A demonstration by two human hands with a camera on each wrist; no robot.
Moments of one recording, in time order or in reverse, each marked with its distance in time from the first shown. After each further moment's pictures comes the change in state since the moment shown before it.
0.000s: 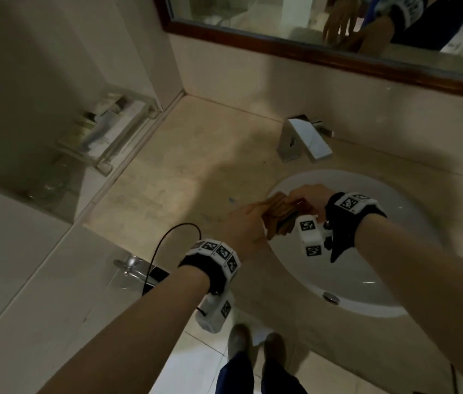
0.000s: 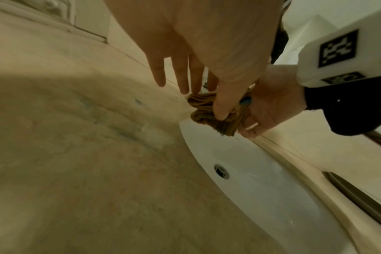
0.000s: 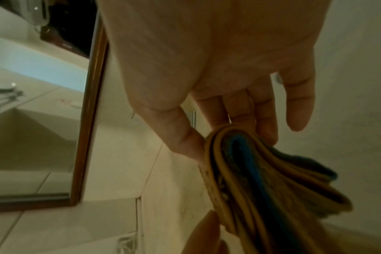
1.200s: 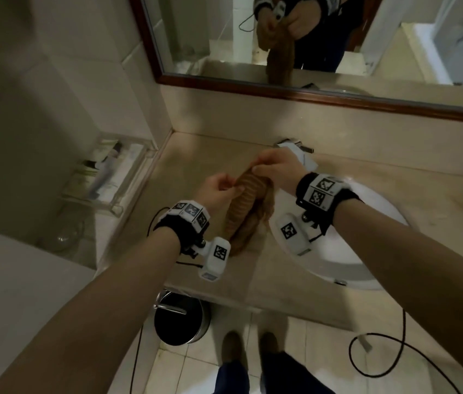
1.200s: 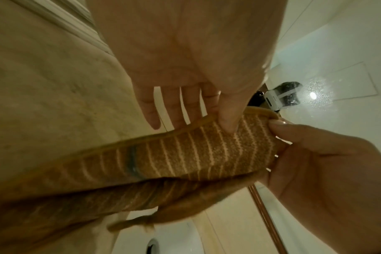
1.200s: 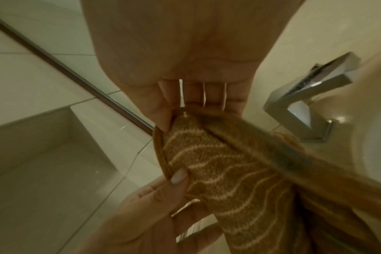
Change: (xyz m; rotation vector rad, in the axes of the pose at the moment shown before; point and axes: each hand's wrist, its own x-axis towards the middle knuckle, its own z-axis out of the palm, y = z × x) left_hand 0.013 -0.073 -0.140 -0.798 0.043 -0.001; right_hand -0.097 -0.110 0.063 -0.117 0.280 -0.730
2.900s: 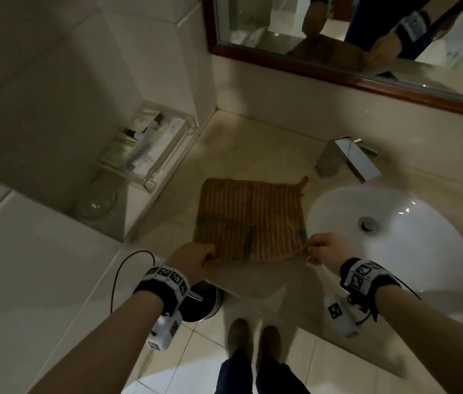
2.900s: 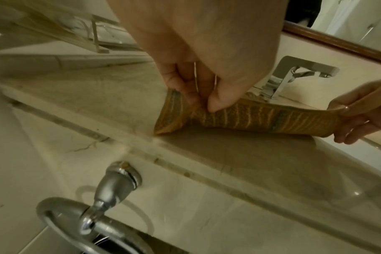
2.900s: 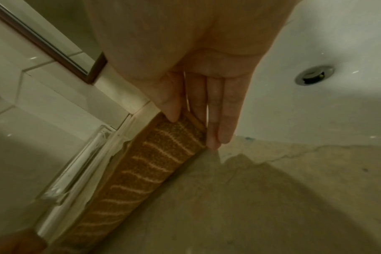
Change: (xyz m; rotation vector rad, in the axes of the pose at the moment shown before) left_hand -0.102 -0.153 -0.050 0.917 -0.194 -0.115; right_hand -0.048 0.148 0.063 -0.182 -0.205 0.471
